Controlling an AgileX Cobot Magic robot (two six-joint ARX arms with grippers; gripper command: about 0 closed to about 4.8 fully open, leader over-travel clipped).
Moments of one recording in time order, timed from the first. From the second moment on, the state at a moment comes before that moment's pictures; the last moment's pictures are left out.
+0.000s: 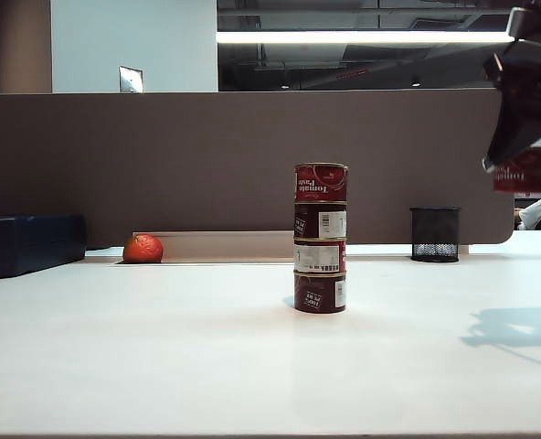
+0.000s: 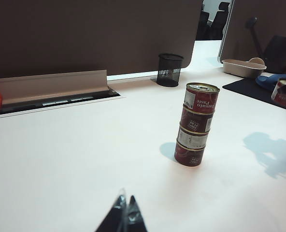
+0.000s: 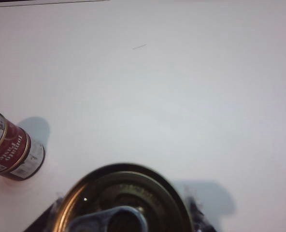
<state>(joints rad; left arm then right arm) -0.12 0.01 0.07 -0.04 0.49 -0.04 0.25 1.00 0.60 -0.13 0.00 0.19</state>
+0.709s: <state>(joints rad) -0.12 0.01 0.07 -0.04 0.49 -0.04 0.25 1.00 0.28 0.28 0.05 0.23</state>
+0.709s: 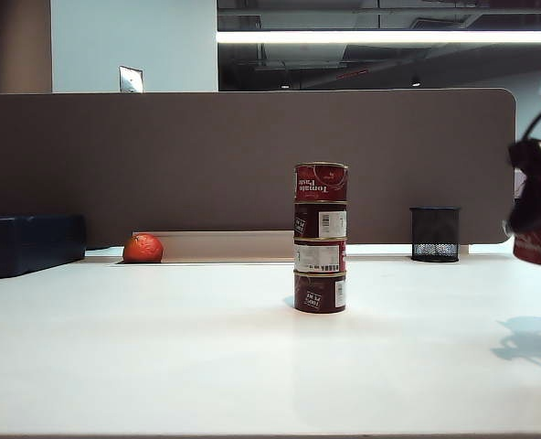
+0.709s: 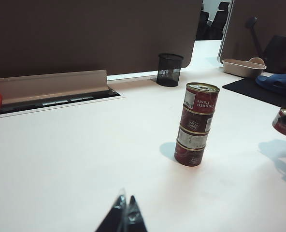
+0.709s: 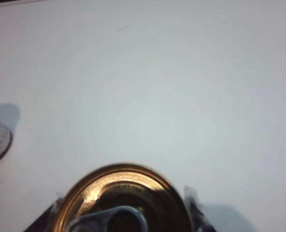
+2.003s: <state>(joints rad) -0.12 0.01 0.07 -0.04 0.49 -0.04 0.25 1.20 0.25 0.35 0.06 0.24</state>
